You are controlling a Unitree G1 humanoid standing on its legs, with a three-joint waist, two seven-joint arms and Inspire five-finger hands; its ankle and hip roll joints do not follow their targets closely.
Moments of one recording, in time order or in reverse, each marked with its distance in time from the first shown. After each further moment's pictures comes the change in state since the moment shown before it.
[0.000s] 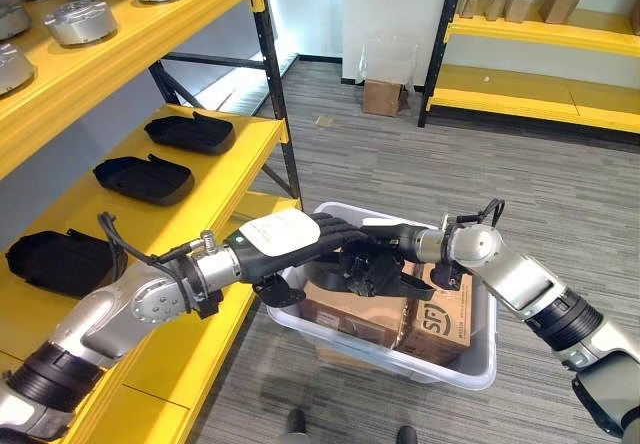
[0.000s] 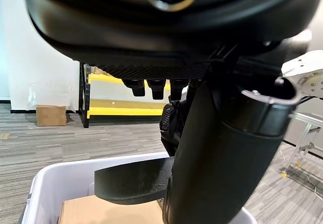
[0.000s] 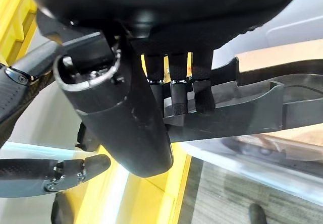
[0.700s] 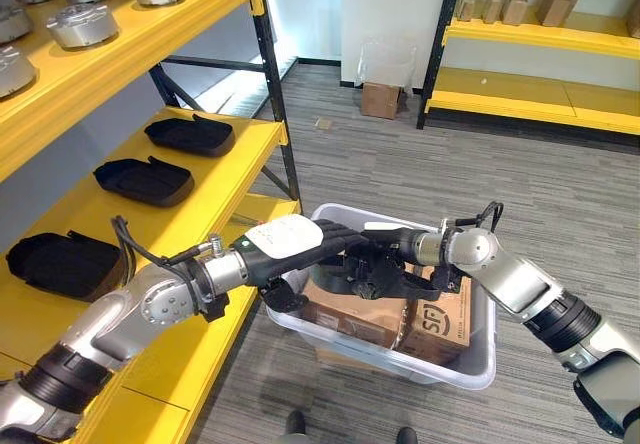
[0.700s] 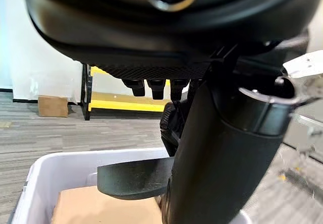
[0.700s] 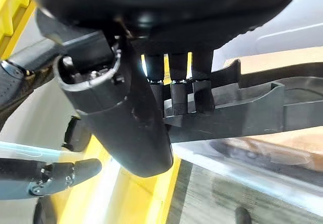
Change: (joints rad) left arm -0.003 -0.050 -0.035 0.000 -0.012 0.064 -0.022; right arm 0.000 -0.014 0.034 0.008 -0.040 0.000 -0.020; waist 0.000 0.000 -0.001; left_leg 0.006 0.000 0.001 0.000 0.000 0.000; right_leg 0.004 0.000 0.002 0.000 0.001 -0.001
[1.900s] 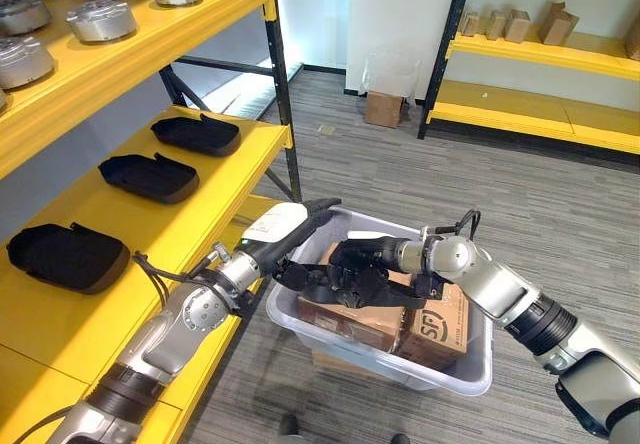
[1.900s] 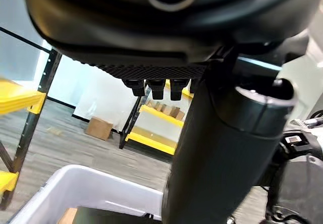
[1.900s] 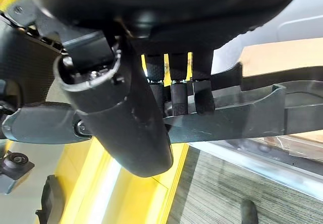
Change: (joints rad) left arm 0.060 -0.252 0.048 0.100 0.081 0.185 0.197; right arm -0.002 0.090 0.042 0.033 -0.019 -0.023 -0.003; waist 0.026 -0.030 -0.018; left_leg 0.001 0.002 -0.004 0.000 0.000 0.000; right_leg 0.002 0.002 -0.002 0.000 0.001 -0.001
